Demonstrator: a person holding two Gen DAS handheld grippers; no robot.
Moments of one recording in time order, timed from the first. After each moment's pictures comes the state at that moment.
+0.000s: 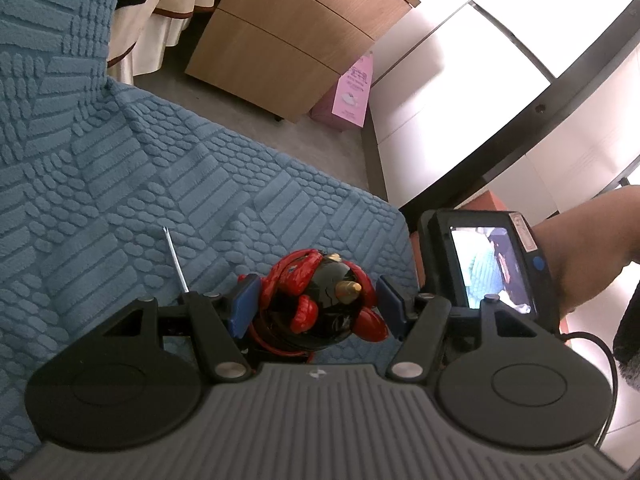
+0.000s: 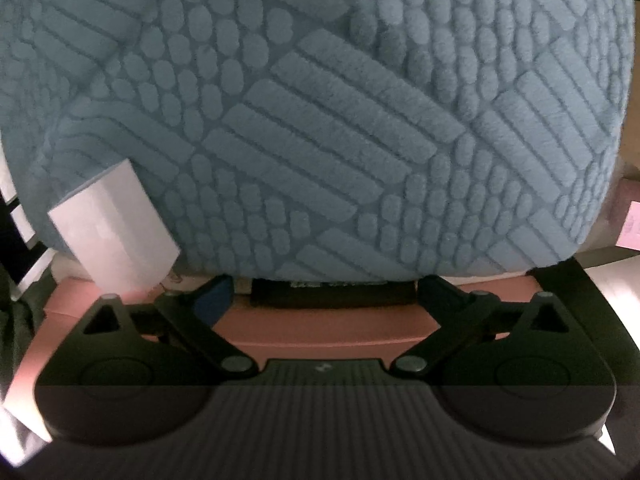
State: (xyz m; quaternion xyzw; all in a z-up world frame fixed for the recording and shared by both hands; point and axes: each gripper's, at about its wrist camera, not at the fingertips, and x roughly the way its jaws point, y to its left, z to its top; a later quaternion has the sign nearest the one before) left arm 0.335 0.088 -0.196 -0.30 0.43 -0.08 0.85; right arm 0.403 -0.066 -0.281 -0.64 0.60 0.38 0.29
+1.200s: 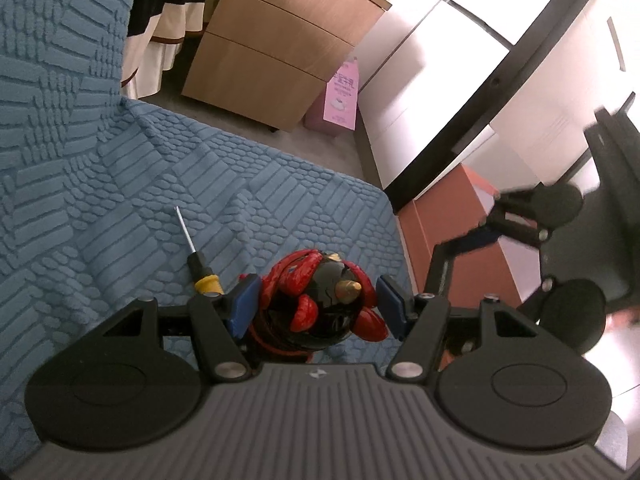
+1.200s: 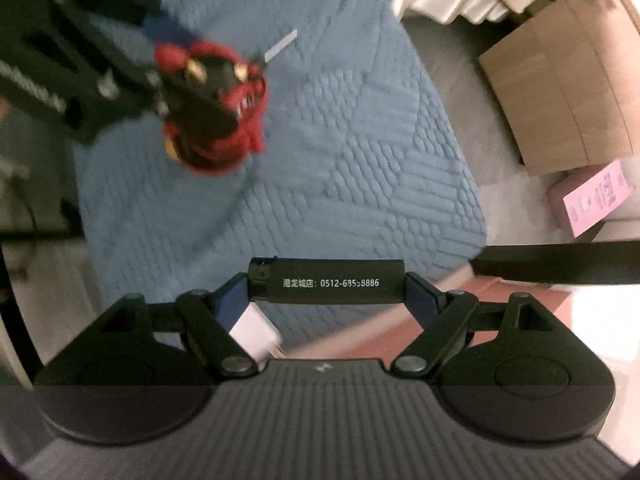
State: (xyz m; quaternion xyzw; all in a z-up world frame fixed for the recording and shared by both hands) left arm 0.279 0.075 -0.170 -0.26 0.41 -0.08 0.87; right arm 0.347 -0.082 -0.123 -0.43 0.50 0.41 0.63
